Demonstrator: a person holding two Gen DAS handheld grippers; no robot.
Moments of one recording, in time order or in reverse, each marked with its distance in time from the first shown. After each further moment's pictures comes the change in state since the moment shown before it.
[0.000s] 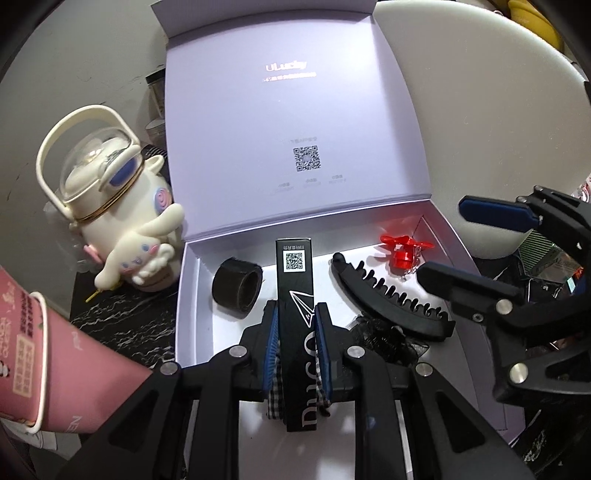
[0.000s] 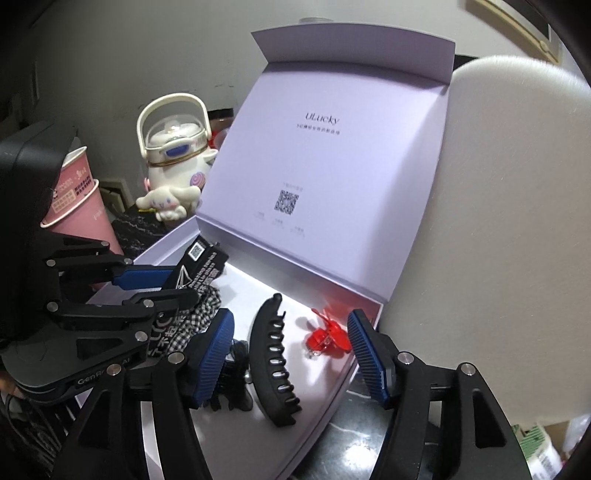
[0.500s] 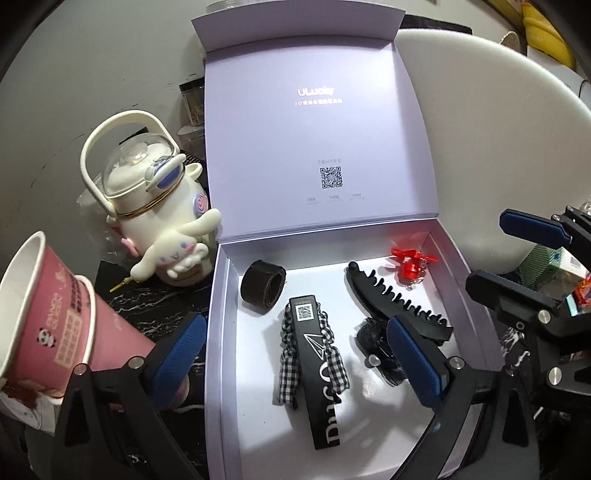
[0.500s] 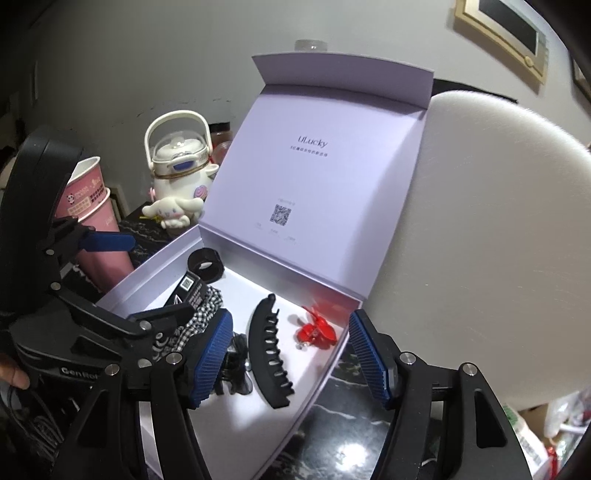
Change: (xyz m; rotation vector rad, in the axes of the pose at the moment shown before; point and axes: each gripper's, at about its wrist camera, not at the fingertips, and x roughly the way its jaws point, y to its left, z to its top) left arm -0.037 0.016 -0.002 -0.064 -0.047 0.049; right arm -0.036 0.003 -0.004 -0.001 -0.040 -0.045
